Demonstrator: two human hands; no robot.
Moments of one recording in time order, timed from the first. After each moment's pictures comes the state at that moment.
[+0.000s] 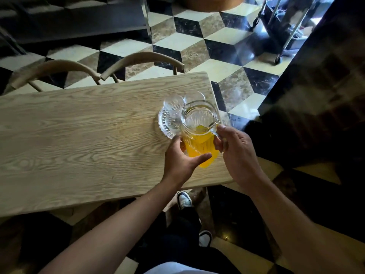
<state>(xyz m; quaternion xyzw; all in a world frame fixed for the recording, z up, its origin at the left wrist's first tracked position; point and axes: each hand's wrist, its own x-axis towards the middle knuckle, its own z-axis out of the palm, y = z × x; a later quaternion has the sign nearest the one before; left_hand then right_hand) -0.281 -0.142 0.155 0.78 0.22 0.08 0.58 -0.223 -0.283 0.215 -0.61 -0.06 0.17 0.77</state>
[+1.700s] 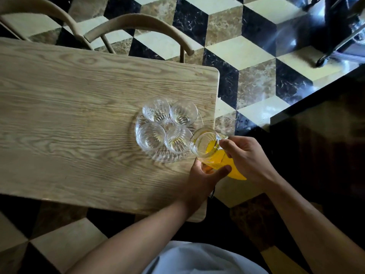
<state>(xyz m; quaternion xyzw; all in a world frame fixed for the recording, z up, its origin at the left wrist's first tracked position) -0.131 -0.249 0.077 0.48 0.38 -0.04 0.79 -0.014 -0.324 0.178 -0.83 -0.18 0.31 0.42</state>
